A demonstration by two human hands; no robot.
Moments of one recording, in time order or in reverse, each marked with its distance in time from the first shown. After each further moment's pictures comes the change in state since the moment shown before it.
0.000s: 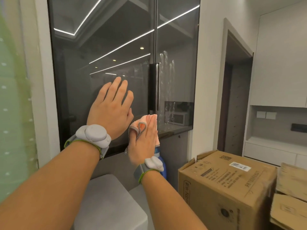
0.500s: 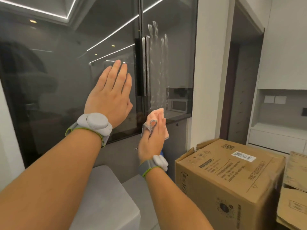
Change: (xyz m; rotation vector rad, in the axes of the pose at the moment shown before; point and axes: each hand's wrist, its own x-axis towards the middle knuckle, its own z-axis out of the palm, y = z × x) left_hand 0.026 0.047 0.041 0.107 0.006 0.034; right_hand 0.007 0.083 -0.021 0.164 0.016 0.150
